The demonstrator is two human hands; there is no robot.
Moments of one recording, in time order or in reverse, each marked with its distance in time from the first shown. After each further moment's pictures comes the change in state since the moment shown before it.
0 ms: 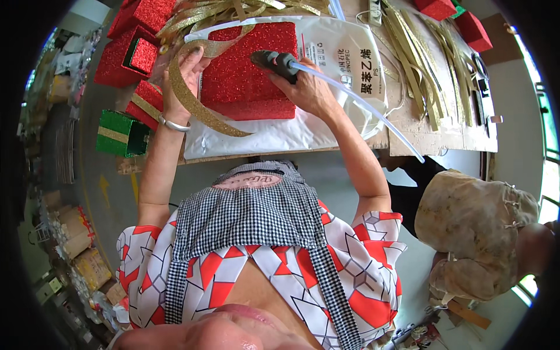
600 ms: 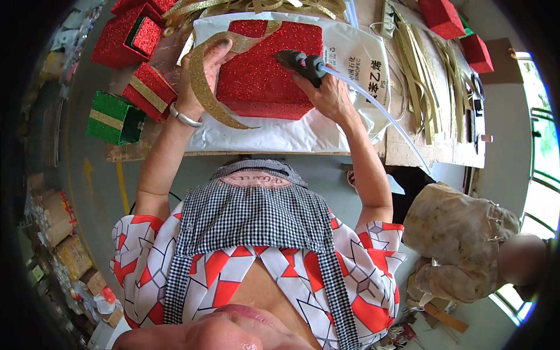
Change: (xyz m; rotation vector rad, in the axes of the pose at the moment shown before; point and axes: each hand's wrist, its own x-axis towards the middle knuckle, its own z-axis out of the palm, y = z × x) left_hand -0.002 0.002 -0.004 0.064 -0.048 0.045; right_hand 0.009 -0.009 -0.002 -0.113 -0.101 0.180
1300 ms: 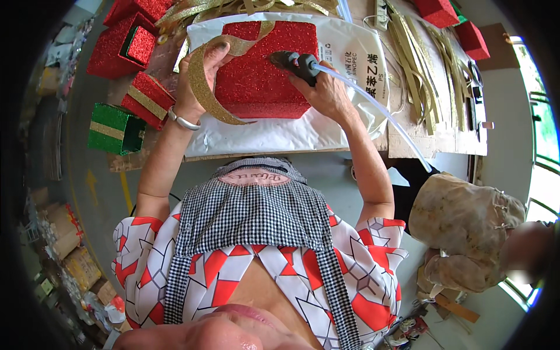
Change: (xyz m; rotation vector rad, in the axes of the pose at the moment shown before) left_hand 0.006 -0.006 -0.001 -0.110 -0.063 -0.051; right_hand -0.002 0.004 0.002 -0.022 0.065 -0.085
